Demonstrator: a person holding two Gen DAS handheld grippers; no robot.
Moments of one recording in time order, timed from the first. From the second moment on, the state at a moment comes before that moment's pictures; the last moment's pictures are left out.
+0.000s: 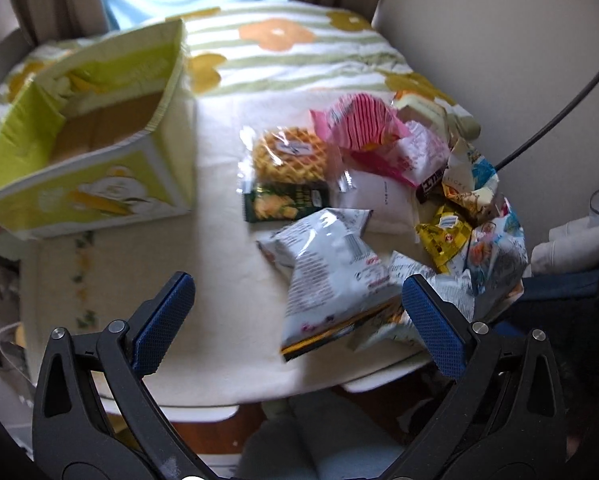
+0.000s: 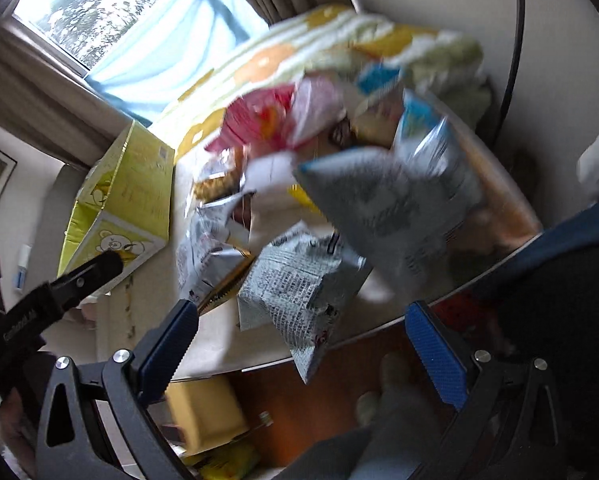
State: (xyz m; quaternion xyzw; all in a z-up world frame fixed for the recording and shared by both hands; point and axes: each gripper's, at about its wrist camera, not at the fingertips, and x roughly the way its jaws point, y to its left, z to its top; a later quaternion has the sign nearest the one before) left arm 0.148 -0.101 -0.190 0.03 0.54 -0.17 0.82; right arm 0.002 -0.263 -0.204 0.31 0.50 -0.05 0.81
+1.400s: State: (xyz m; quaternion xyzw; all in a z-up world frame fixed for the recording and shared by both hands) left arm 0.156 -0.036 -0.230 -0.11 0.61 -0.08 0.78; right arm 0.073 -0.244 -0.250 0.29 0.56 0.08 0.77
